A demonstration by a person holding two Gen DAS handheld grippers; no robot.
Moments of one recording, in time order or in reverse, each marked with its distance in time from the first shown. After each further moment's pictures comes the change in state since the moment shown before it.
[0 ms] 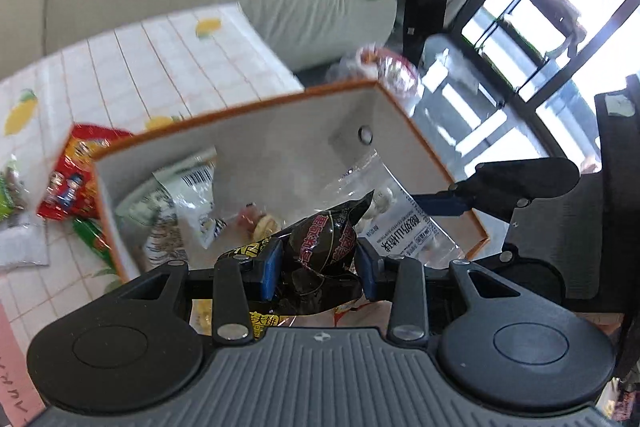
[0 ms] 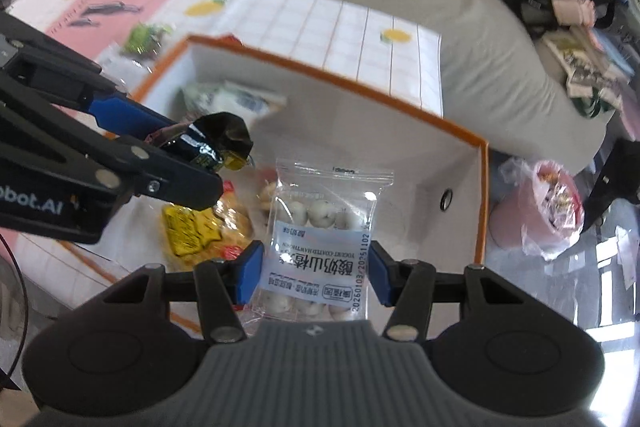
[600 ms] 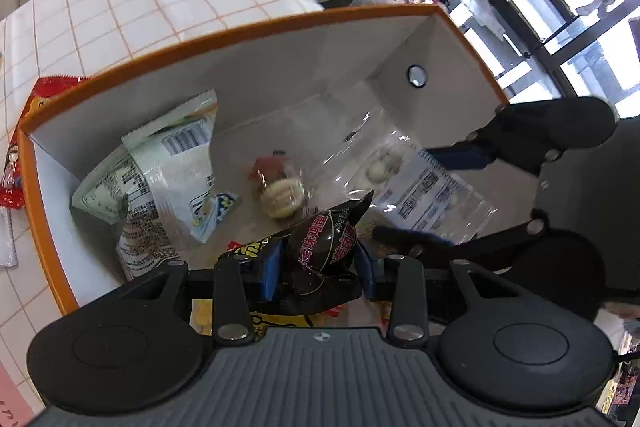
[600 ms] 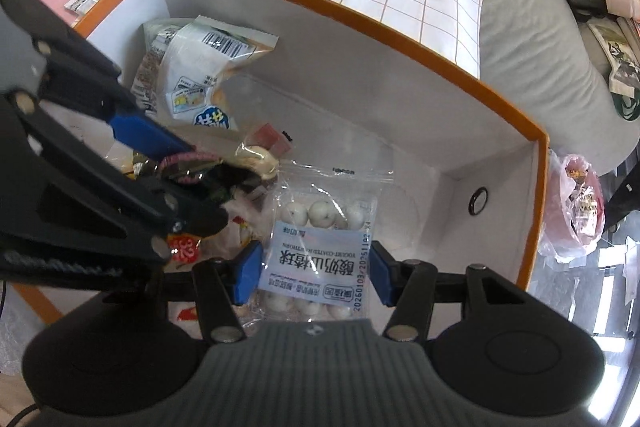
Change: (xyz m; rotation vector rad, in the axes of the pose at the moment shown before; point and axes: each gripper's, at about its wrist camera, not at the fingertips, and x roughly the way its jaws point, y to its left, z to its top) left arm 0.072 0.022 0.006 -0.009 0.180 0.044; right arm 0.067 -0.010 0.019 -0.106 0.132 0.025
